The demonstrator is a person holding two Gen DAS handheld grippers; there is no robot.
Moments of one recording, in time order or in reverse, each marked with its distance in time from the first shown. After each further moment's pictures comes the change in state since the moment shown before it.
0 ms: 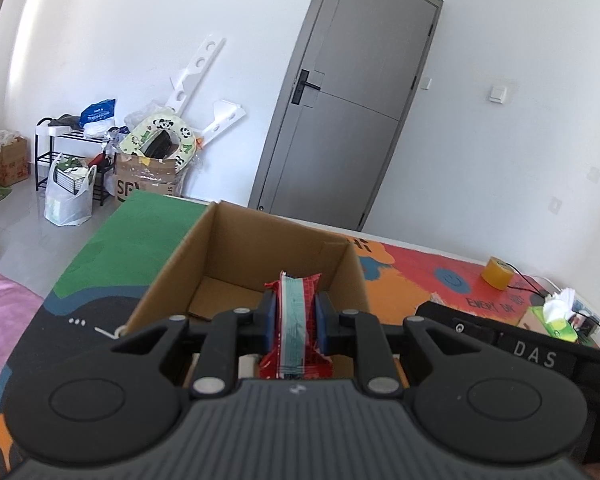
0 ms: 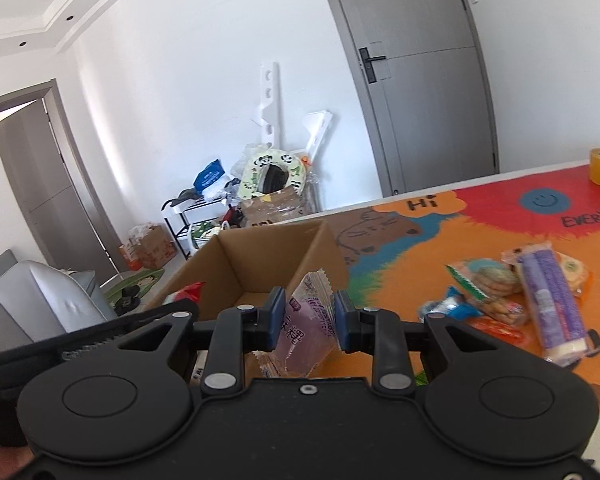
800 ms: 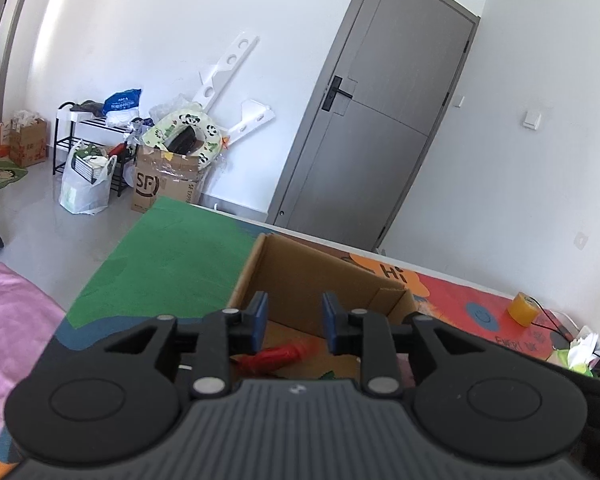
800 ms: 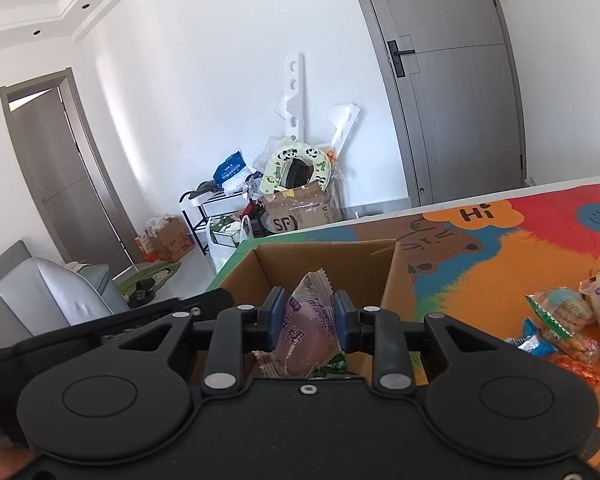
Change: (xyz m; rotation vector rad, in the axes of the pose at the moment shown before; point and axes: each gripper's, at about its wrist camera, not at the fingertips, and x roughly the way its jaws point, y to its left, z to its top) left arm 0.023 0.038 0.029 -0.084 -0.009 0.049; right arm 0.051 0.040 0.020 -0.020 0.025 0.048
